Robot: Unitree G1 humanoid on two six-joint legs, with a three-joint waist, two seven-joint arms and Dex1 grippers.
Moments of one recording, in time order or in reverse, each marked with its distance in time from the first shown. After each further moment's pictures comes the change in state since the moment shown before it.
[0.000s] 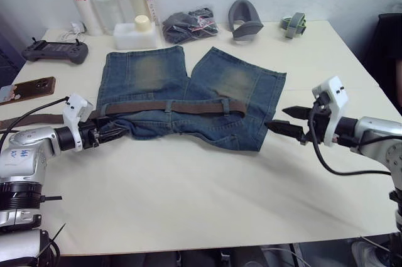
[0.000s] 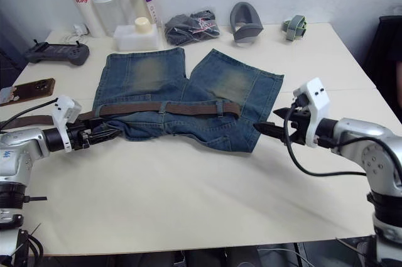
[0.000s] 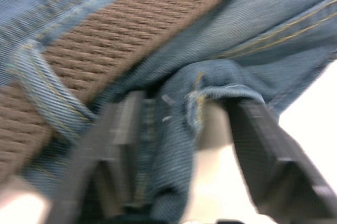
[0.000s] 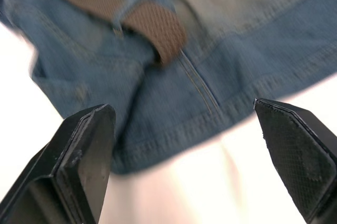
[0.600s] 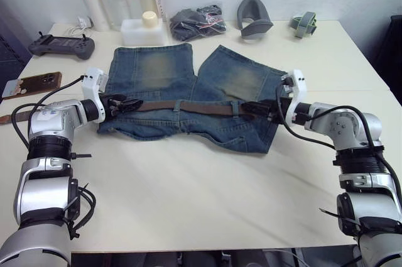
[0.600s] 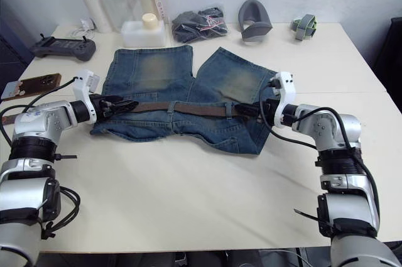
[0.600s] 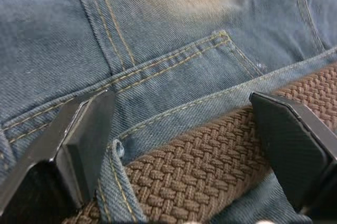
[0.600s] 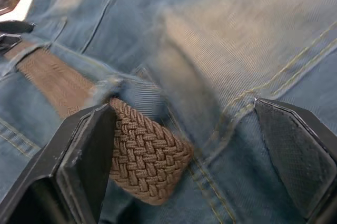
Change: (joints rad) left arm -0.434 -0.139 -0.092 0.475 0.161 0.054 0.205; right arm -0.309 0.254 0.172 0.586 -0.206 -0.142 0.081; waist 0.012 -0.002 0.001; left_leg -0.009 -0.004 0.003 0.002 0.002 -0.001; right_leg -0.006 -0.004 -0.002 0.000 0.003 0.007
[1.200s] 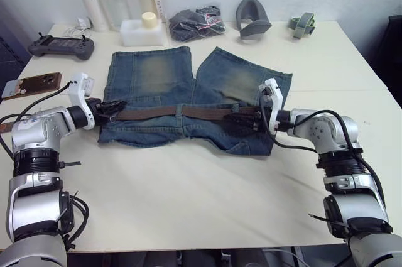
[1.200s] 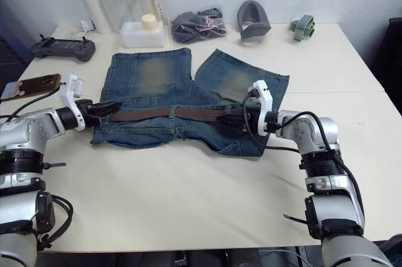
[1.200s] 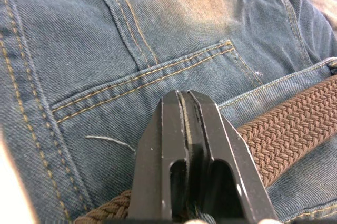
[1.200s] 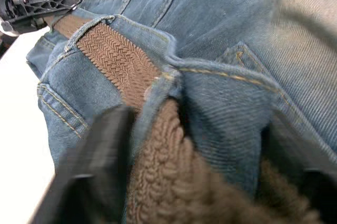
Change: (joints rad) left arm 0.155 0.021 0.168 -0.195 -0.085 0.085 0.003; right arm 0.013 0.077 0.068 -0.038 -0.071 -0.074 0.142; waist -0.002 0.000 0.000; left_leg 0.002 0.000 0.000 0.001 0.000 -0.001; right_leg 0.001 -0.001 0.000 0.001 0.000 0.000
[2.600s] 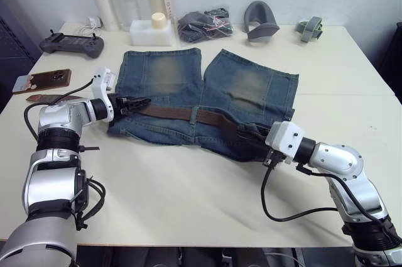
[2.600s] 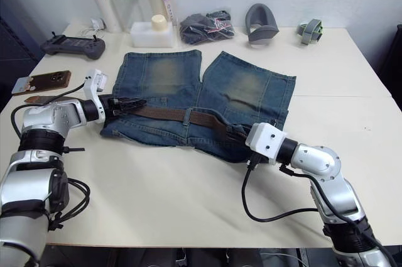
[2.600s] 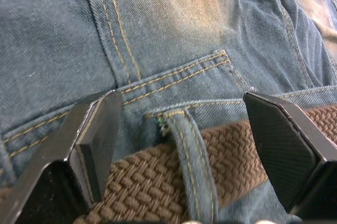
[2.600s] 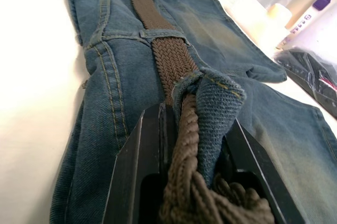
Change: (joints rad) left arm -0.249 -0.082 -0.154 0.328 0.090 -0.016 -0.029; right arm 0.553 -0.139 0.025 -0.635 -0.424 -0.815 -0.037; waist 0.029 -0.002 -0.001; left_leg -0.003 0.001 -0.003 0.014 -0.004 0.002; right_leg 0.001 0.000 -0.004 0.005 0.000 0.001
